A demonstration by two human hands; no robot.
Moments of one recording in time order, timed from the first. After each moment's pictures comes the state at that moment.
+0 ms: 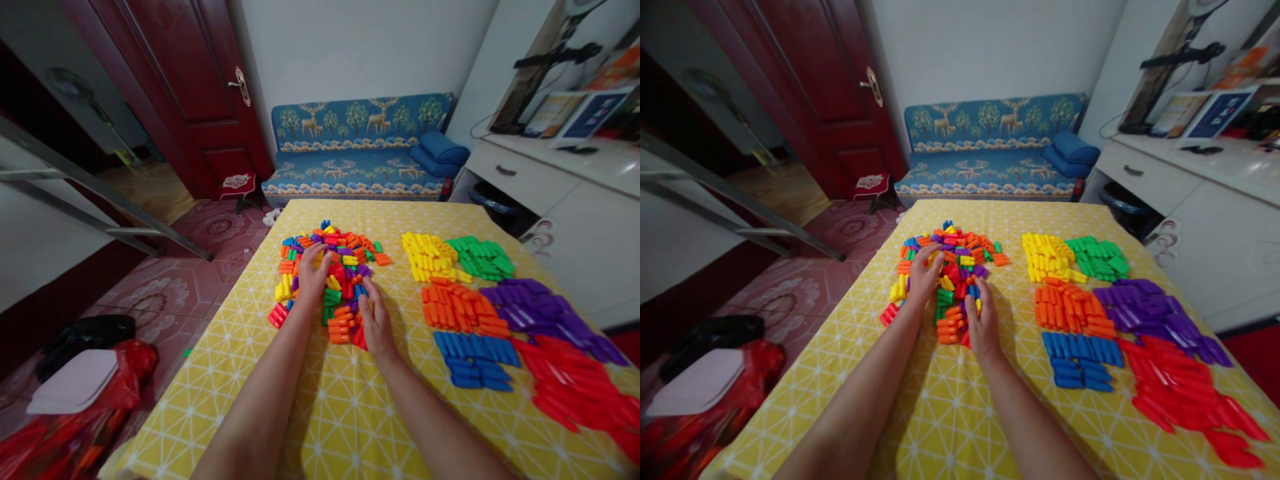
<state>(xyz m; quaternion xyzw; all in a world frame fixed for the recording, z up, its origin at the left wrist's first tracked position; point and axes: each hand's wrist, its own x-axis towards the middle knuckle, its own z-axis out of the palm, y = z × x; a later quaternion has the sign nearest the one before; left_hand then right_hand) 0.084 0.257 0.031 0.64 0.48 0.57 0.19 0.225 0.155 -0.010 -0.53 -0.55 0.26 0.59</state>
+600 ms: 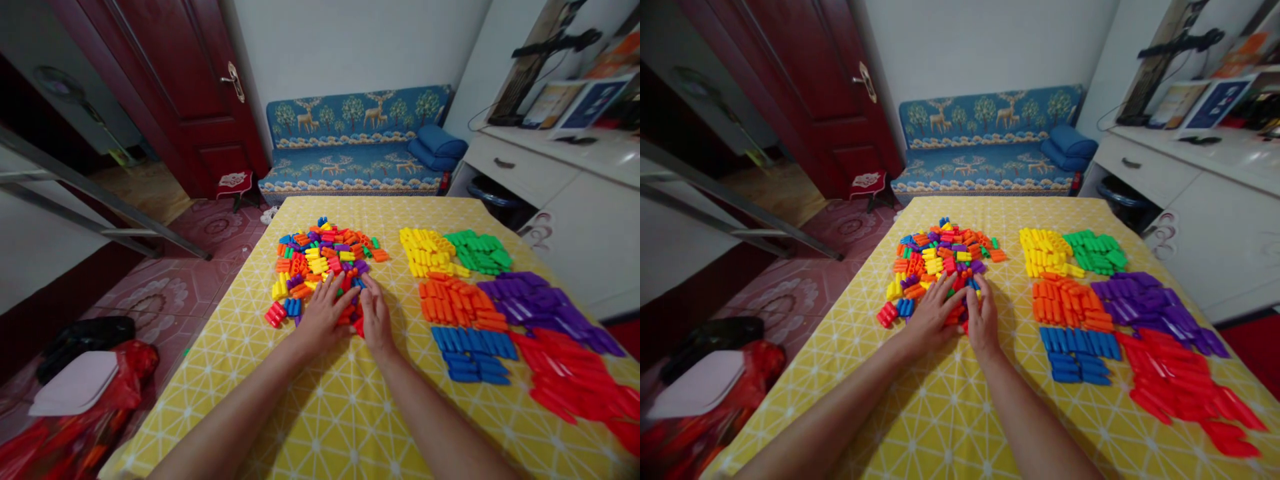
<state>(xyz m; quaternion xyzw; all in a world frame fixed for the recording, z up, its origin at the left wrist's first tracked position) 0.074 0.171 0.019 0.89 0.36 0.24 0.16 0.225 0.155 -0.006 -0.54 -0.52 0.27 0.60</state>
